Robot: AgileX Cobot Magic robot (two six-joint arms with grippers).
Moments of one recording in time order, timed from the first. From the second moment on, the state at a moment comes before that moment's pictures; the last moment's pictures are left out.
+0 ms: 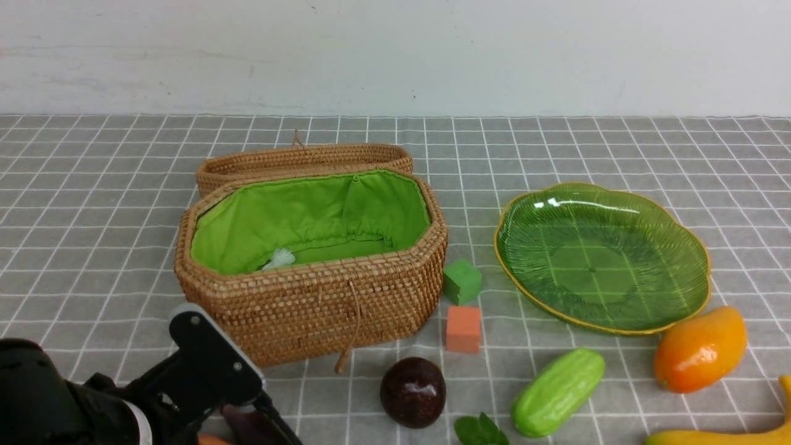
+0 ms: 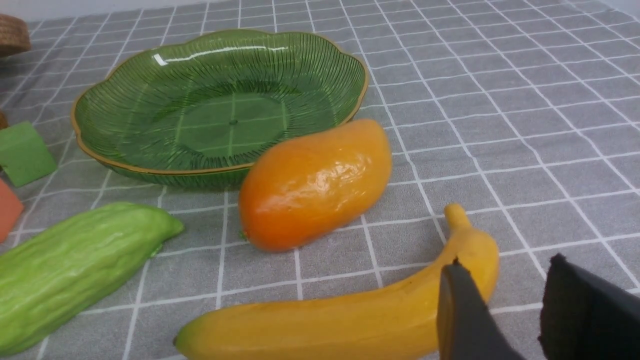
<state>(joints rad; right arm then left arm) -0.03 -0.01 0.03 -0.18 0.33 0.26 -0.64 1.25 -0.54 0.36 0.57 -0.17</state>
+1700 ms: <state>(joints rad) -0.03 -0.01 0.03 -0.18 0.33 0.26 -0.49 1.49 -0.97 1.12 0.23 -1.44</state>
